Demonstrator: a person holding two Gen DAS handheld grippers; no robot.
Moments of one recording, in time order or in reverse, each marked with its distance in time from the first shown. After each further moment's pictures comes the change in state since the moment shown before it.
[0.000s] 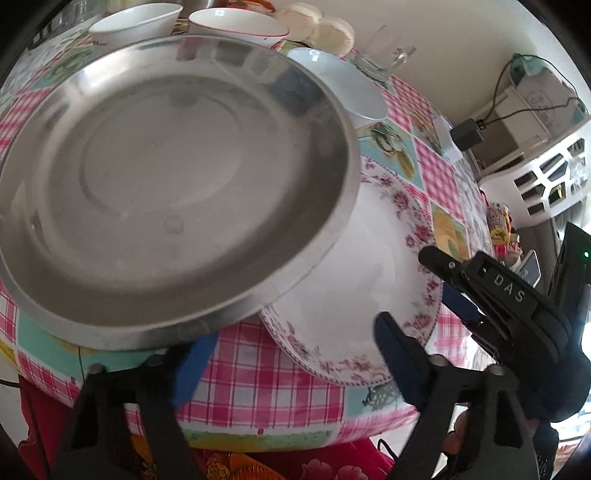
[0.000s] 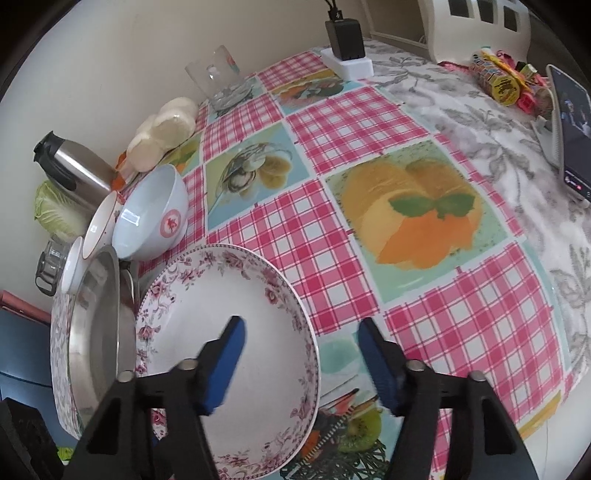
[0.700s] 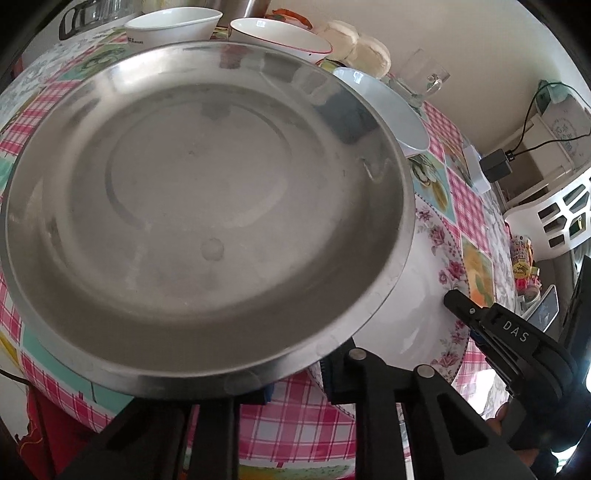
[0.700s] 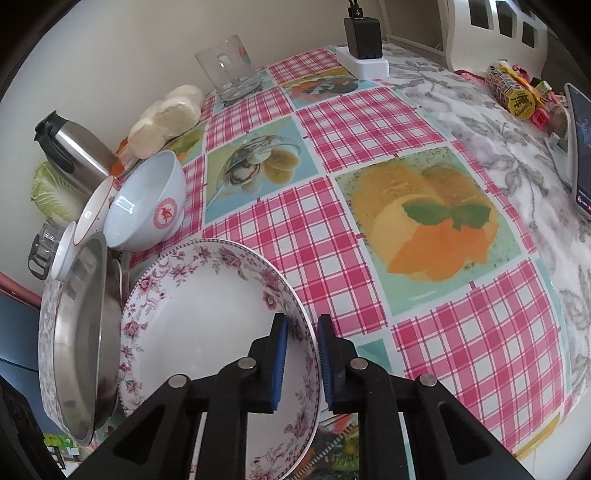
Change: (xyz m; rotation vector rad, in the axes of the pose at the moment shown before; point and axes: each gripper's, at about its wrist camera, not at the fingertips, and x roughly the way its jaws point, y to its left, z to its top) left arm 0.006 0.013 0.006 -0.065 -0.091 0.077; right arm 0.014 0.004 0.004 -0.065 -0.002 -0.021
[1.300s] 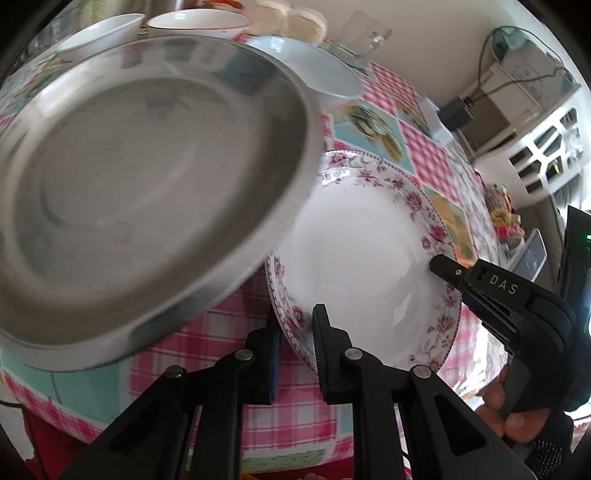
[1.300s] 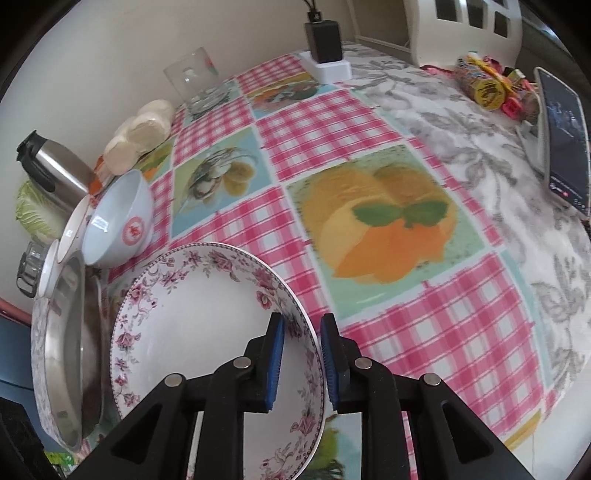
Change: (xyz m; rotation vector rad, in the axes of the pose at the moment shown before) left arm 0.012 -0.036 -0.012 0.170 0.082 -0.086; right arm -0.009 -0.026 0.000 0.062 -0.018 -0.067
